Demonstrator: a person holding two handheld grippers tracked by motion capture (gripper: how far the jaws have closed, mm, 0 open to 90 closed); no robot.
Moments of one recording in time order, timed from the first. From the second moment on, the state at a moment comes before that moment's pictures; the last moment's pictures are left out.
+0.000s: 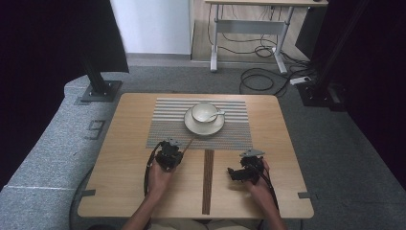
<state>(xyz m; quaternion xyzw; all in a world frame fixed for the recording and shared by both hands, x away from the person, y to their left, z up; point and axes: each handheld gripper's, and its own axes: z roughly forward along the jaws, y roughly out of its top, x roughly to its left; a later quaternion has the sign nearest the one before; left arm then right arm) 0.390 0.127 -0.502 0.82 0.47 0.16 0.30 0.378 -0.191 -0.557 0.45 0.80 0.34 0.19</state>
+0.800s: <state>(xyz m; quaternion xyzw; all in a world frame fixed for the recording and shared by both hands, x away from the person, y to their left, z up) 0.410 0.137 -0.491 0.80 0.49 0.16 0.31 0.378 -0.191 -0.557 0.45 0.81 0.34 0.19</state>
